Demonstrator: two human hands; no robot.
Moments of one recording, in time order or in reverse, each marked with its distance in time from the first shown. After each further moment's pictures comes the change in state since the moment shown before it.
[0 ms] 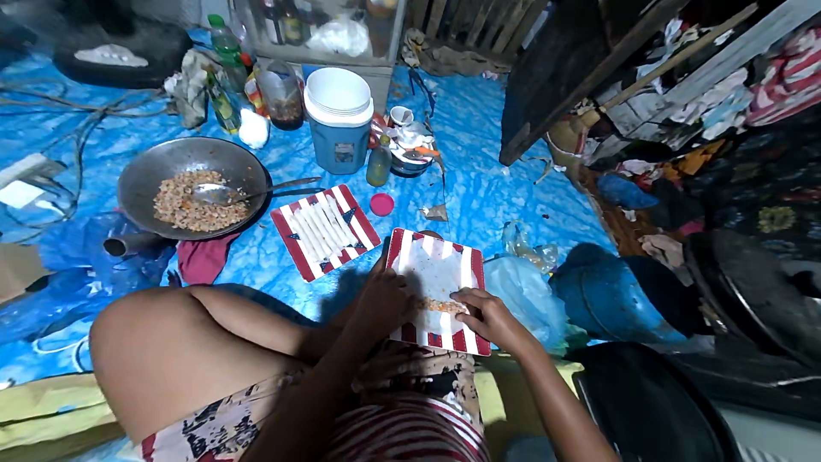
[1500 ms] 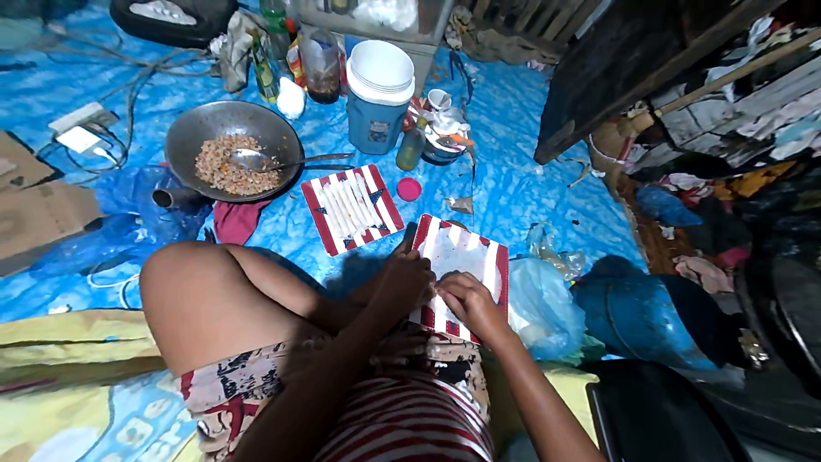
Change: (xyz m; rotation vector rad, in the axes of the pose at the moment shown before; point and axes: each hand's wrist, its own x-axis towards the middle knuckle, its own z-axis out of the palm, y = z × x) left_hand -0.001 -0.005 -0.001 -0.039 0.040 0.037; right_hand 0.039 -0.038 0.047 -0.057 0.227 -0.356
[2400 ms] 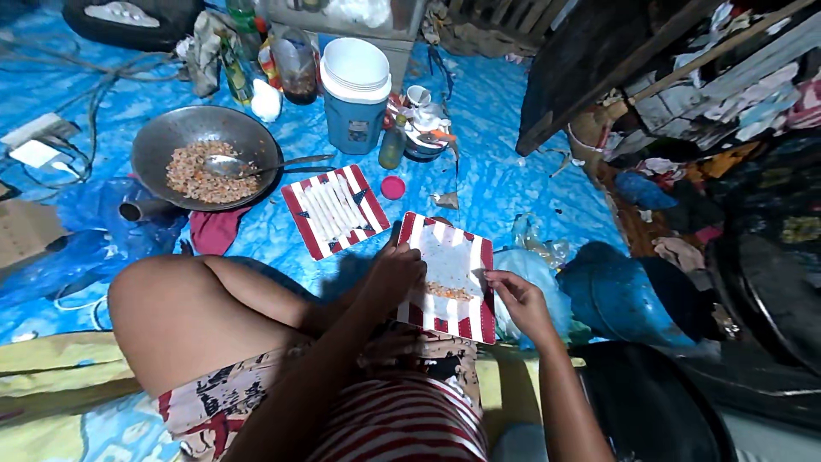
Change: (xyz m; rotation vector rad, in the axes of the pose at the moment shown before) left_hand 0.013 0.005 -0.008 0.013 0.007 0.014; right_hand -0.054 0.036 -0.063 0.231 0.207 0.478
